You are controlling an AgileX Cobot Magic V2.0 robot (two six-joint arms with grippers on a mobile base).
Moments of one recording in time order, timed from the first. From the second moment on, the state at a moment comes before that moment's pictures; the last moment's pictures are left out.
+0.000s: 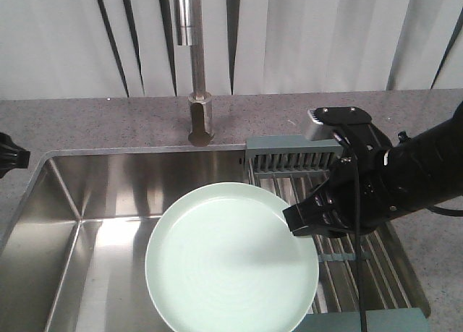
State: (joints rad) left arm 0.07 1.30 -1.01 -0.25 0.65 0.34; right arm 0.37 1.34 -1.06 0.51 0.95 -0.29
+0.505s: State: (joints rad) left arm 0.07 1.52 -1.12 -0.90 0.70 1.13; right arm 0.37 1.34 -1.06 0.51 0.95 -0.29
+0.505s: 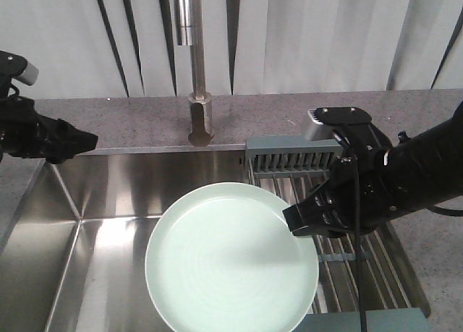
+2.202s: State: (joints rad) left arm -0.17 2.07 -1.72 -1.18 0.98 1.65; right arm 0.37 1.34 -1.06 0.51 0.95 -0.29
